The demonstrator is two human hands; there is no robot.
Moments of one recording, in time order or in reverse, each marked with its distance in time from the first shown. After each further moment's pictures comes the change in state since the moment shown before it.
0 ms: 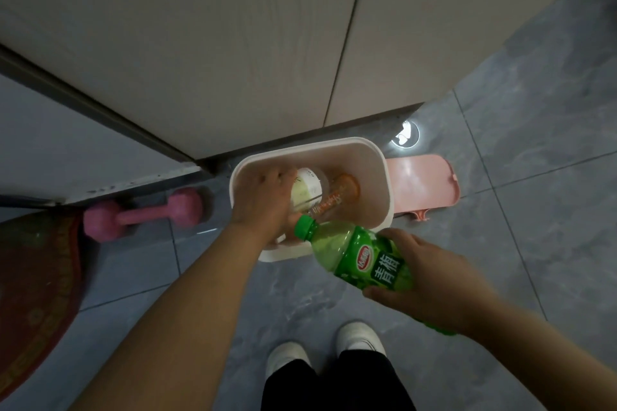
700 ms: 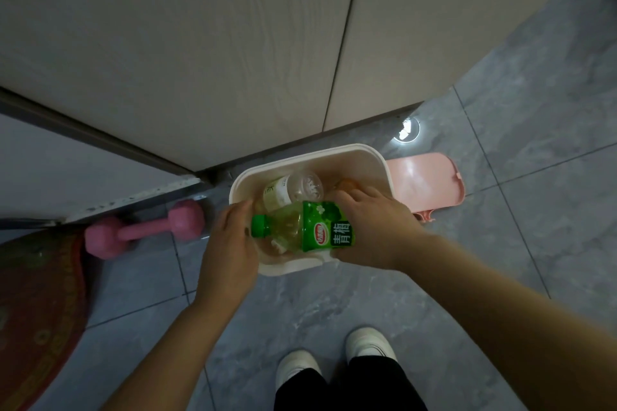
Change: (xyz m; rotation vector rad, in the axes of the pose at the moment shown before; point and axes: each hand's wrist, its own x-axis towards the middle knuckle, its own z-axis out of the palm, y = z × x) left_hand -0.063 -0.018 0.003 -0.604 0.343 -0.184; right_hand 0.077 -0.040 -0.021 -0.114 0.094 -0.232
